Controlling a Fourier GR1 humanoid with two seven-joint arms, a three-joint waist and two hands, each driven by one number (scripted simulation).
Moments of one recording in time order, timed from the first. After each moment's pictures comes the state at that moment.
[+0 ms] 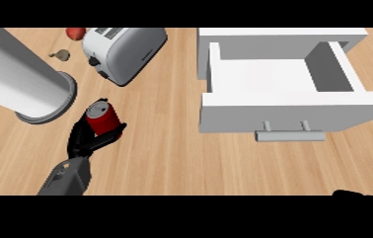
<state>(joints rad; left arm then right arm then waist) -0.38 0.16 0.28 -0.52 0.10 -0.01 -0.58 0.13 -0.08 -0.30 -2.24 -0.12 0.11 0.28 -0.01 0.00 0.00</state>
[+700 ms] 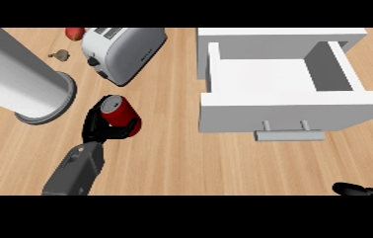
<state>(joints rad) -0.54 0.14 0.28 -0.36 0.12 -0.08 -0.70 0.09 -0.09 -0.31 -2.22 -0.11 0.11 0.29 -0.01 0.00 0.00</state>
